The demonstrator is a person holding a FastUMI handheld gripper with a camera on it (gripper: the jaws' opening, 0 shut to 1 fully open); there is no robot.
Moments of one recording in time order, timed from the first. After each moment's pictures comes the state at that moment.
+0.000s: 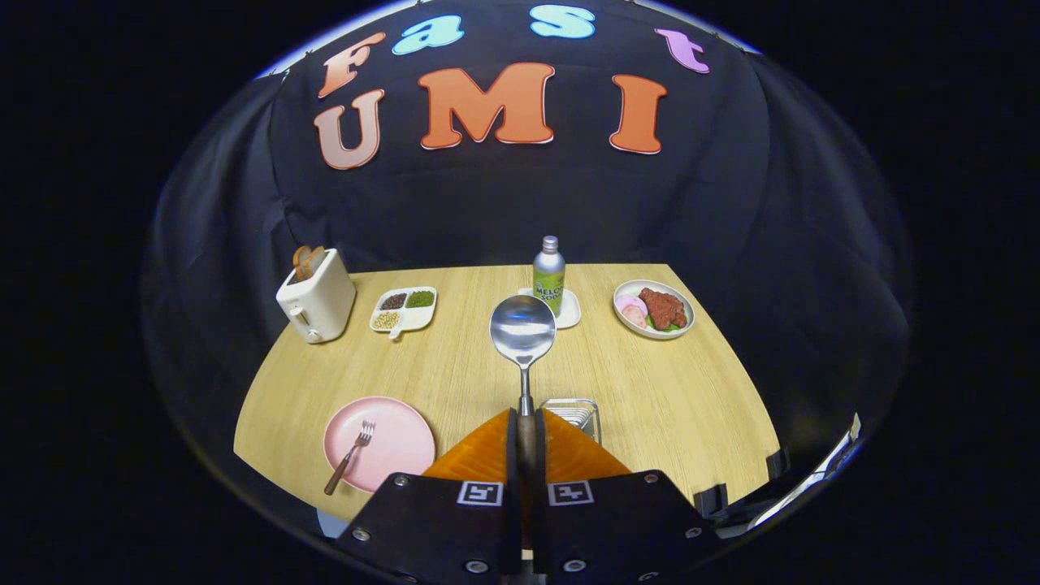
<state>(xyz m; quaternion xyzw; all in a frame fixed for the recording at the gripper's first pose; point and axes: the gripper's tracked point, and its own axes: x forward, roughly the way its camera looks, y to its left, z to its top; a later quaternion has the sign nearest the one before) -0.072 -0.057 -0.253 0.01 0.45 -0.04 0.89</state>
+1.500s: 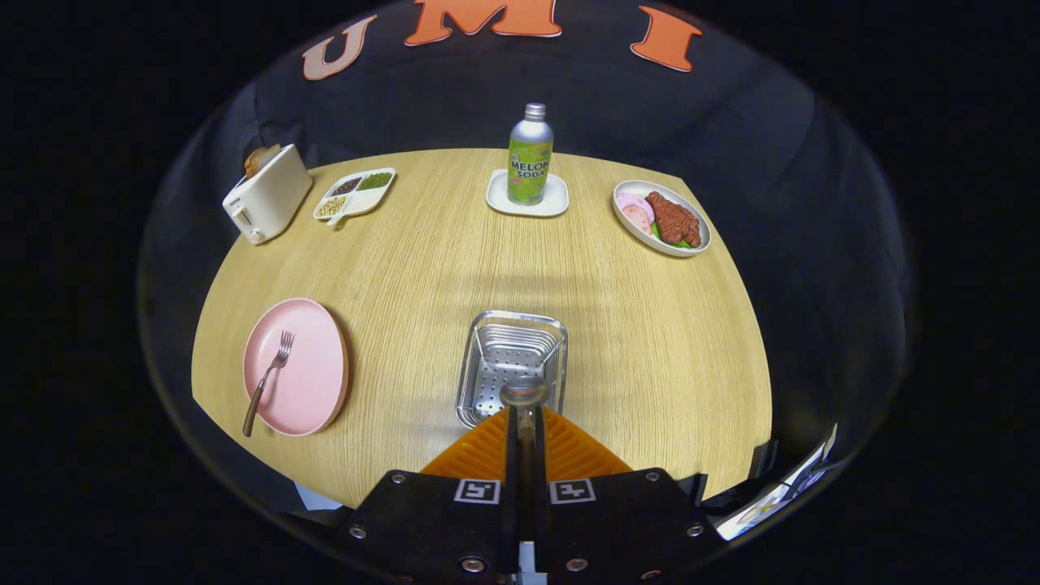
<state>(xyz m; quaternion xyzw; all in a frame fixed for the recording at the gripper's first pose) -0.098 -0.098 -0.366 -0.04 0.59 -0.02 0.81</state>
